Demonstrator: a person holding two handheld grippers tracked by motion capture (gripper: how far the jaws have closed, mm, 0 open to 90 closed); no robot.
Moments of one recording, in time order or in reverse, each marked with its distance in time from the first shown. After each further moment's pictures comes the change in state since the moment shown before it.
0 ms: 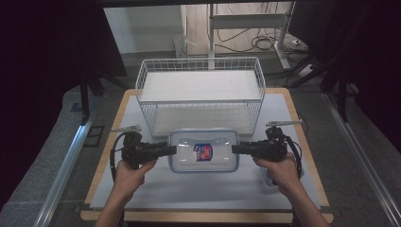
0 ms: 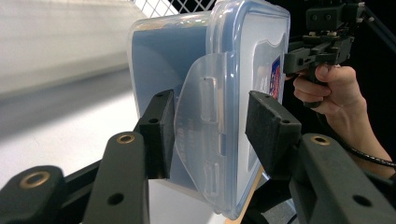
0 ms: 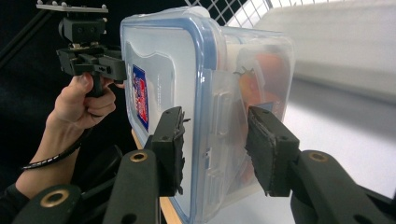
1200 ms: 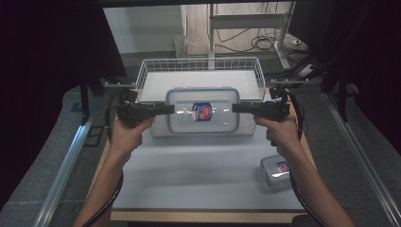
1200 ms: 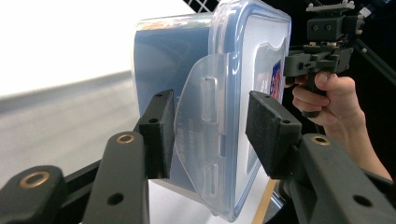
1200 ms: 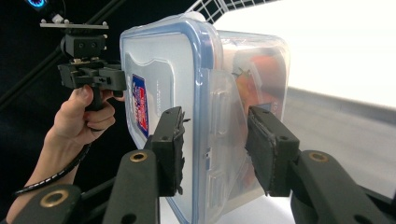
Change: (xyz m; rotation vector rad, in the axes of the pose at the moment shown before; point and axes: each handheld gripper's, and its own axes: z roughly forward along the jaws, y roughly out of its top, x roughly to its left) left arm 0.000 0.109 -0.012 -0.055 0.015 0.033; right arm 0.005 0.101 -0.010 -0.104 -0.005 -0.034
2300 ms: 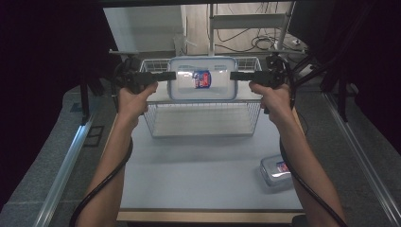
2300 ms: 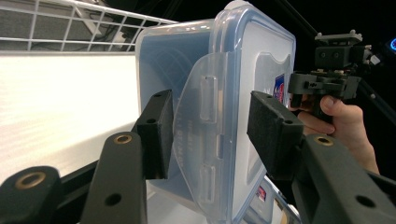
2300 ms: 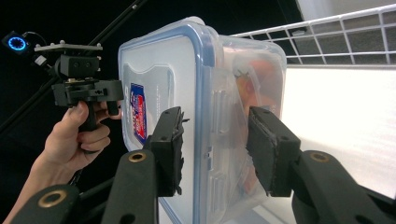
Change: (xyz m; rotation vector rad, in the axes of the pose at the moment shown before) left arm 0.040 0.071 0.021 -0.061 0.030 -0.089; right arm -0.031 0.074 0.021 -0.064 -0.049 0.054
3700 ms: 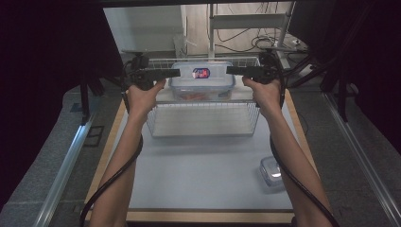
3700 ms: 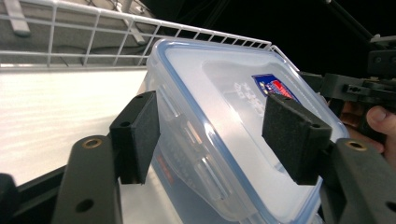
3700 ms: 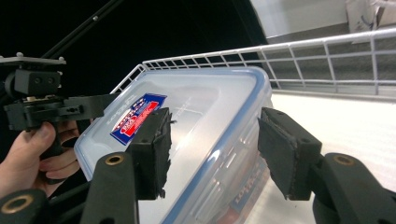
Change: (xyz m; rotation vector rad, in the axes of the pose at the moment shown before) left arm 0.012 0.006 0.028 -0.041 0.165 -0.008; right arm -0.016 0.010 0.026 -0.054 -0.139 -0.014
